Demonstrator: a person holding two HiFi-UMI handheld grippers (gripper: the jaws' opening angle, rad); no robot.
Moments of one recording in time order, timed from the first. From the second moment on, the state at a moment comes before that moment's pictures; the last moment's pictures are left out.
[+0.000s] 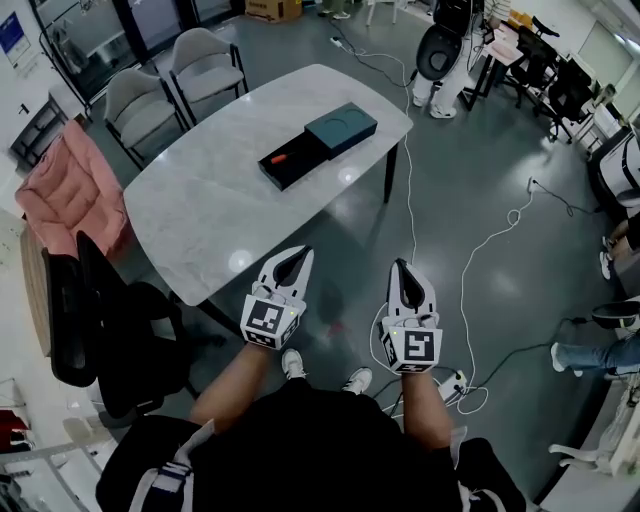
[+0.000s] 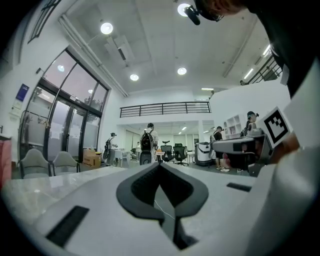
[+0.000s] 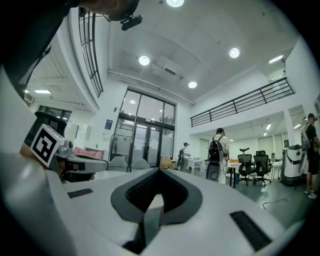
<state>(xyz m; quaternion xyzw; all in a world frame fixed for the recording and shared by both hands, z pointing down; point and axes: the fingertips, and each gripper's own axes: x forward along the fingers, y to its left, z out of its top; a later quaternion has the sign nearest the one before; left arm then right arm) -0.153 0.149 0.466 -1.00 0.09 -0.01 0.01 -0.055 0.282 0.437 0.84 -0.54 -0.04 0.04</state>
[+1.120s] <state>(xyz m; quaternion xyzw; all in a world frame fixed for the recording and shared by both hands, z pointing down) -0.158 0.070 0.449 -0.99 0.10 0.00 0.04 -0.062 0.187 0.425 0.83 -0.55 -0.04 0.03</state>
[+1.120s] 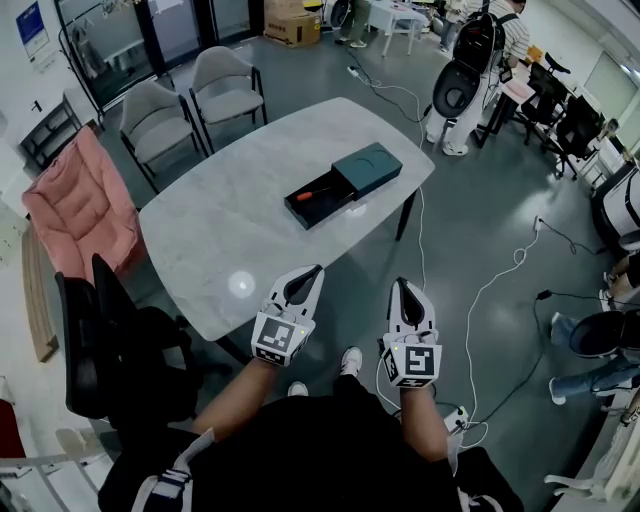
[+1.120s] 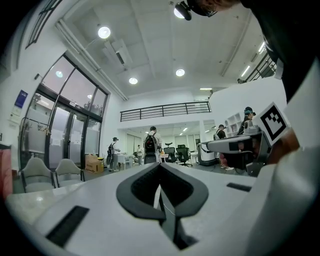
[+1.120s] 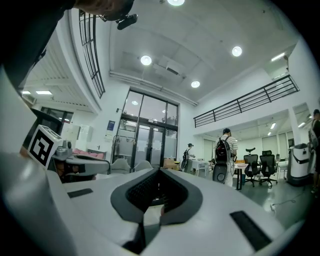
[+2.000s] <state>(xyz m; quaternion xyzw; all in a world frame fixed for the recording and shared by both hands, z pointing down) -0.023 0.022 0.475 -0.98 0.19 -0.03 0.02 0.099 0.126 0.436 0.78 -0.62 -0.03 0.02</state>
